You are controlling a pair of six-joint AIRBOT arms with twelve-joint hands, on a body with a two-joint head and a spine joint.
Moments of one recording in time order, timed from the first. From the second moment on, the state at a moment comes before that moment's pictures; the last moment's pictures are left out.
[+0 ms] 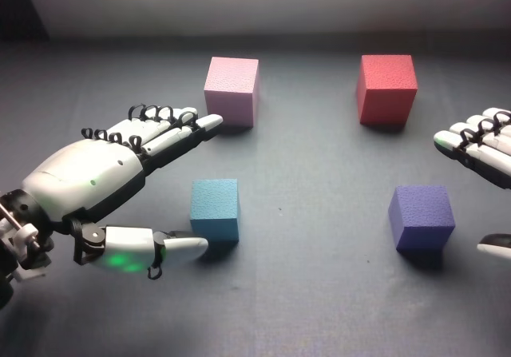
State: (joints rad) left arm 0.92 -1.07 1.15 -0.10 -1.01 0.67; right arm -0.99 -0.83 0.86 0.29 0.91 -1.17
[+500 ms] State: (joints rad) left arm 0.88 -1.11 1.19 -0.09 -0.92 0.67; right arm -1.00 -0.83 0.86 0.30 0.91 -1.17
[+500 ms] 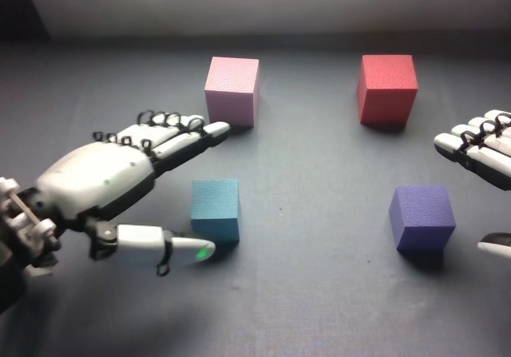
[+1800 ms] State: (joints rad) left arm 0.71 -1.18 1.29 -0.04 -0.80 0.68; right arm -1.00 -0.84 0.86 0.30 0.91 -1.17
